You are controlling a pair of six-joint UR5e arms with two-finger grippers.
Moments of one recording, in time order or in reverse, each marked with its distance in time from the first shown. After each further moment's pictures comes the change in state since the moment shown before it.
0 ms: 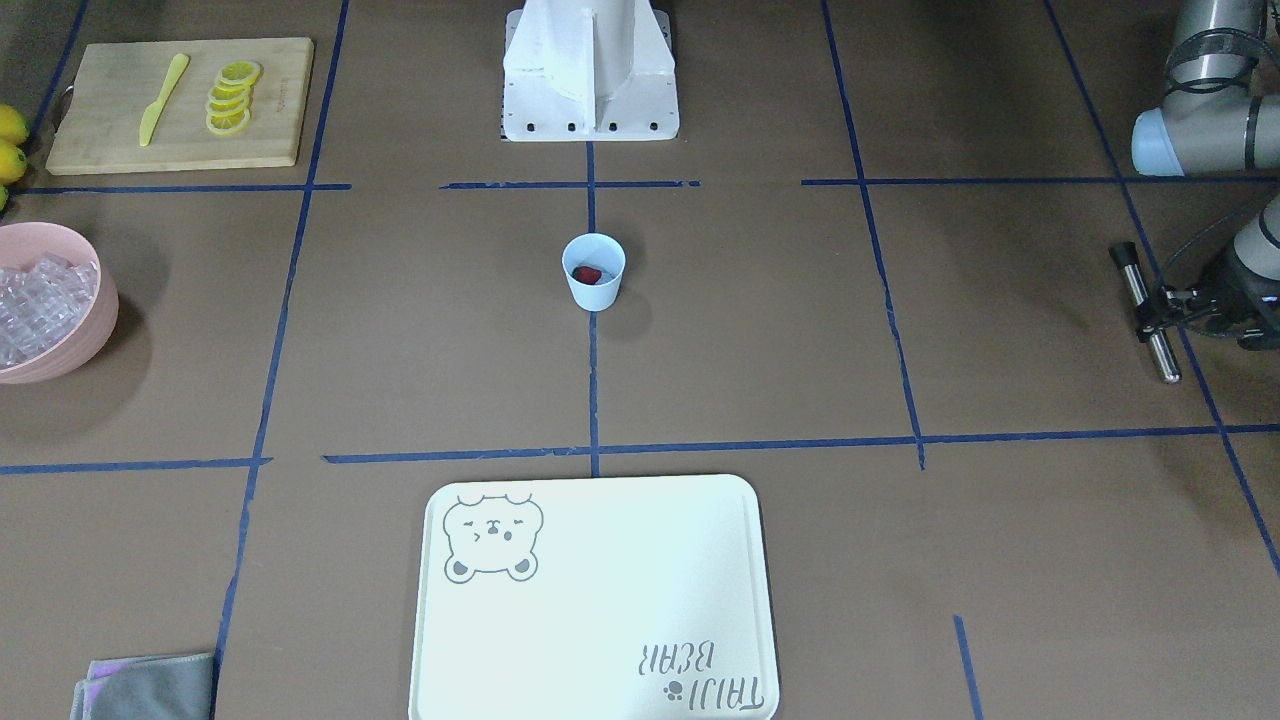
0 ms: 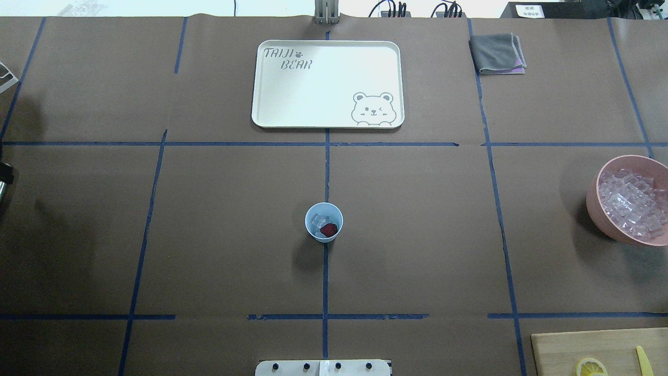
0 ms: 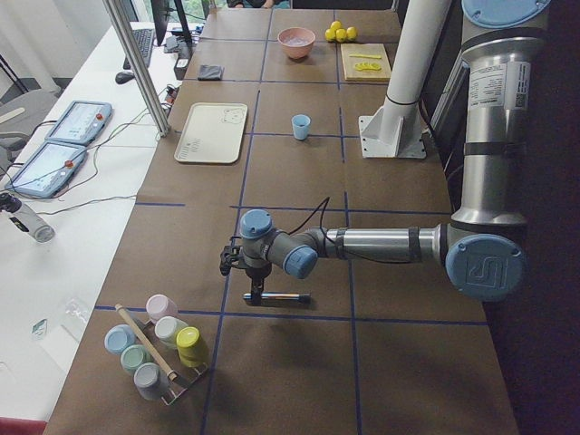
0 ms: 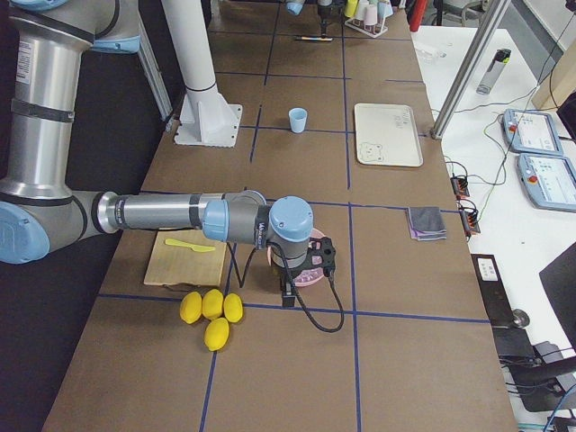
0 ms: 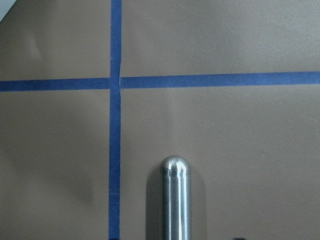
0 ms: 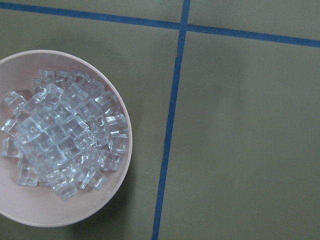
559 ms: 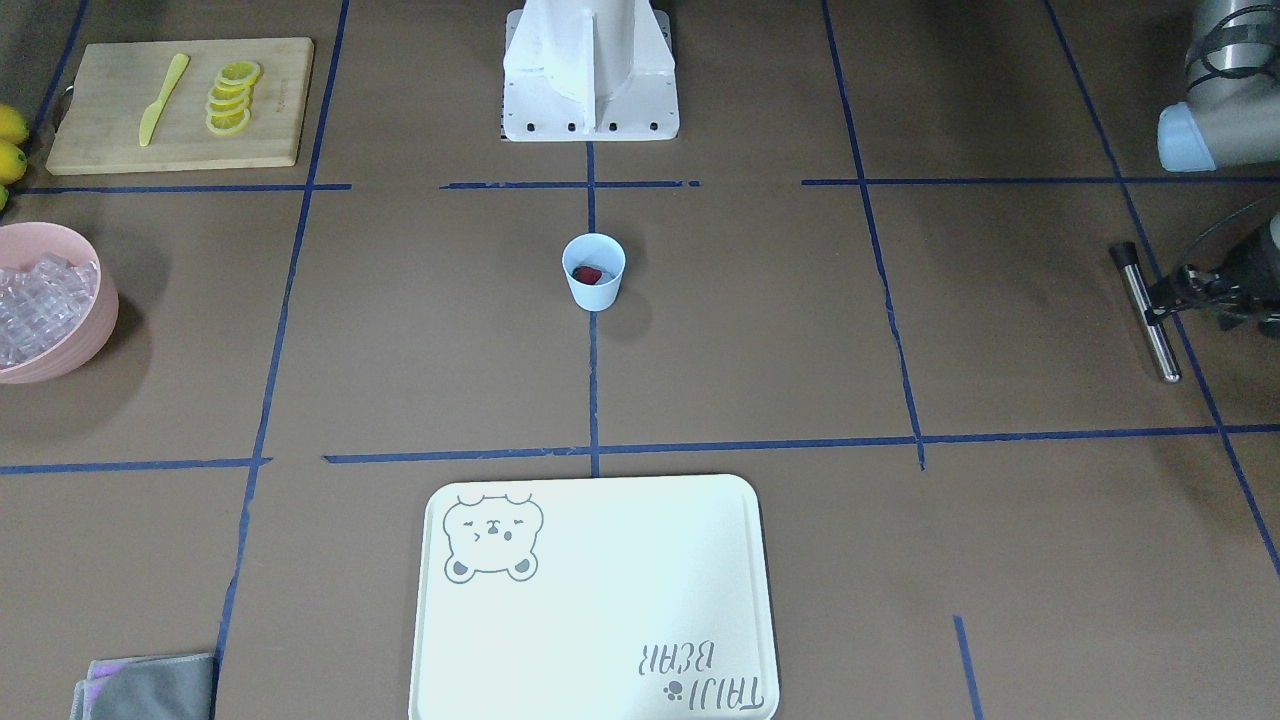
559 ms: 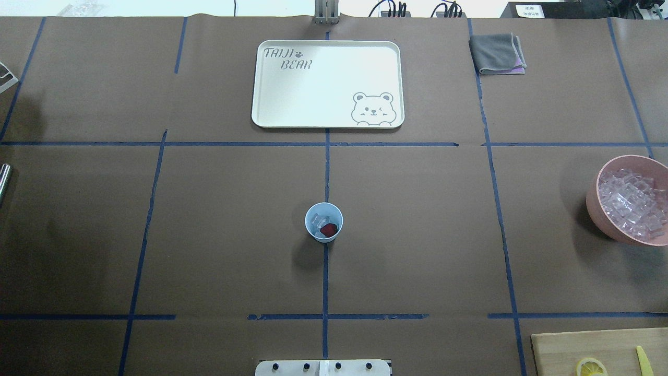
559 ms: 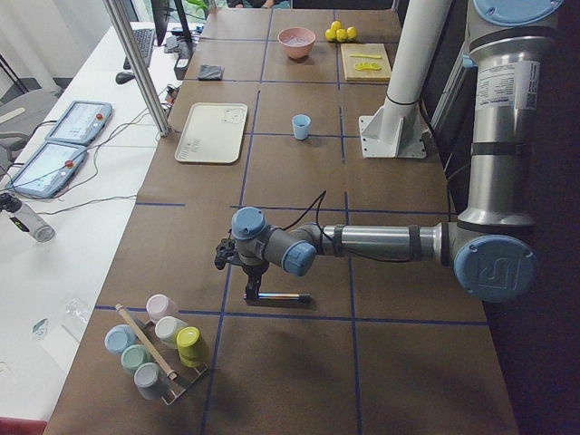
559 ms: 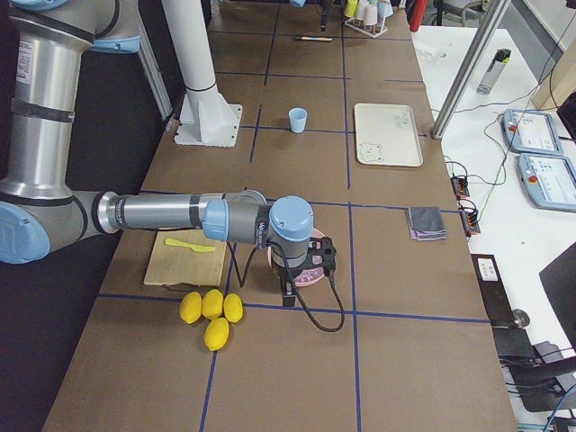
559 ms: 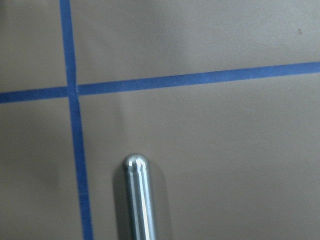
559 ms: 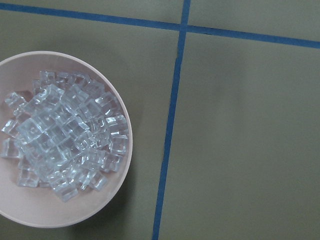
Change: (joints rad) left arm -0.141 -0.003 -0.059 0.162 -0.124 0.291; right arm 0.000 0.001 0.000 0.000 -0.001 0.002
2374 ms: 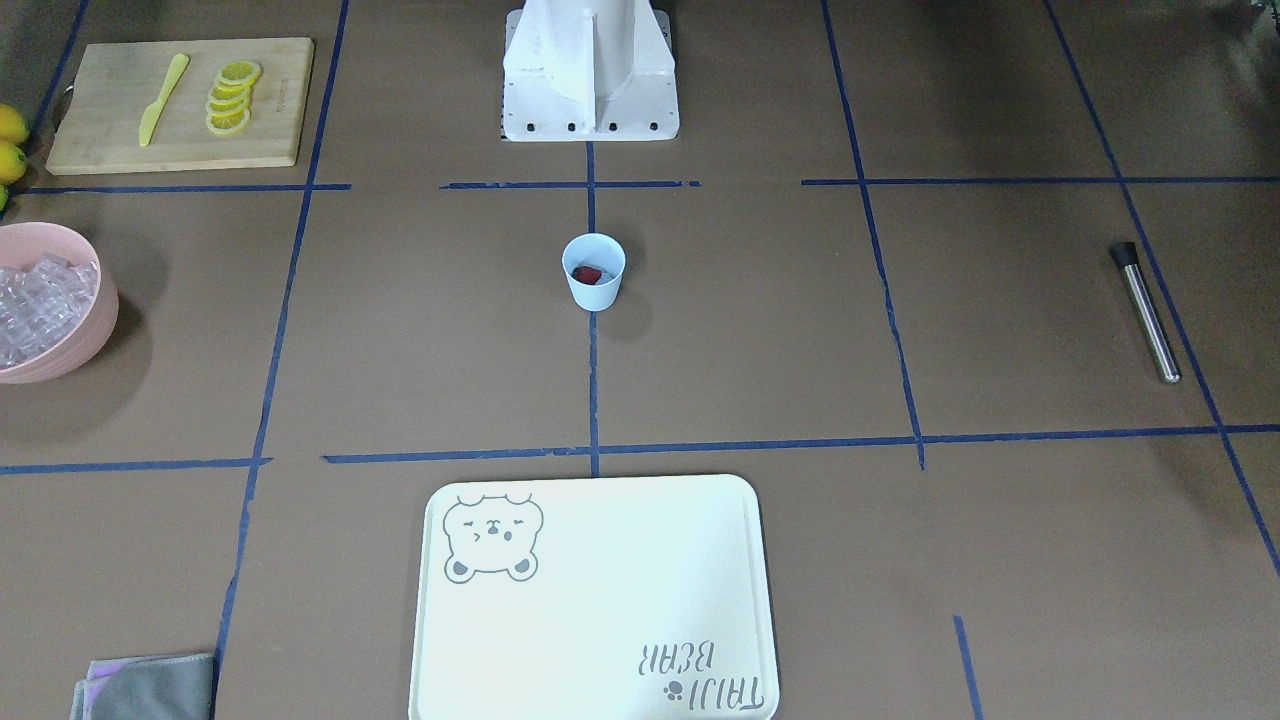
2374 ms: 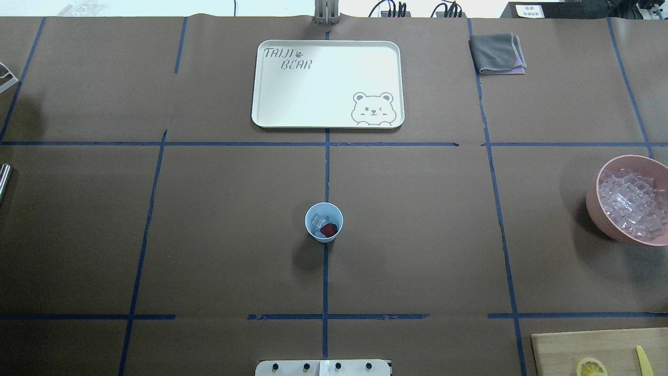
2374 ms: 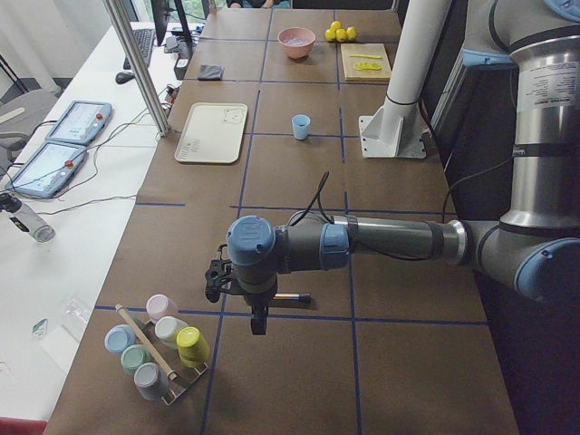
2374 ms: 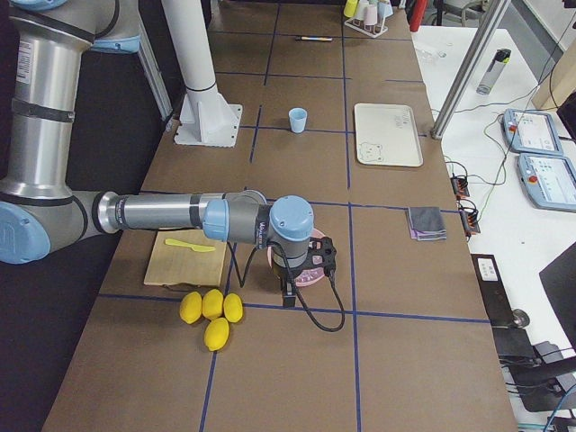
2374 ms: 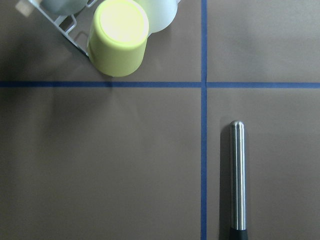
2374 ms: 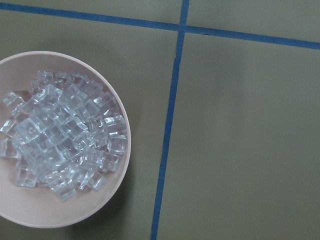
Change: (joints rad) left arm -0.389 0.044 -0.152 0.467 -0.068 0.362; right arm 0.000 0.001 -0.001 0.000 -0.005 -0.001
